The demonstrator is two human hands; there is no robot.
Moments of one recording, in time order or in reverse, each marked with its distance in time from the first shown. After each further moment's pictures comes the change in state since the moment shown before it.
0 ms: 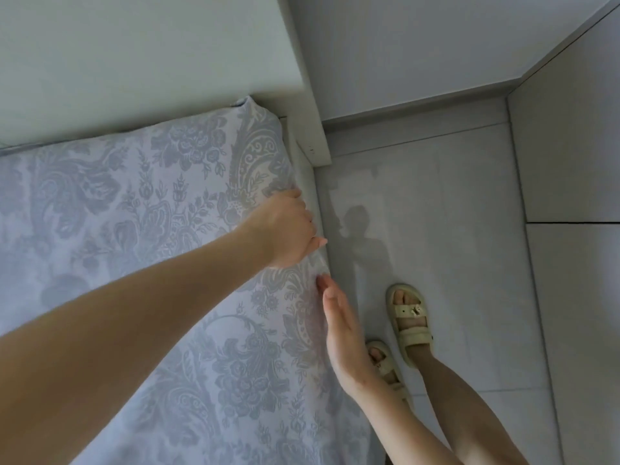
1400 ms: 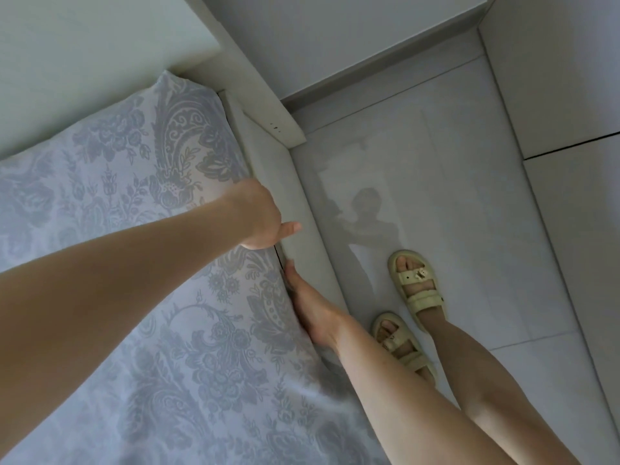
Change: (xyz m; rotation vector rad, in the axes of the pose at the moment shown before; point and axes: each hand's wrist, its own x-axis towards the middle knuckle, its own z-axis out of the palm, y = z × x) left_hand 0.033 0.030 -0.001 0.190 -0.465 0.040; right_hand 0.048 0.048 -0.003 0.451 -0.491 0.502
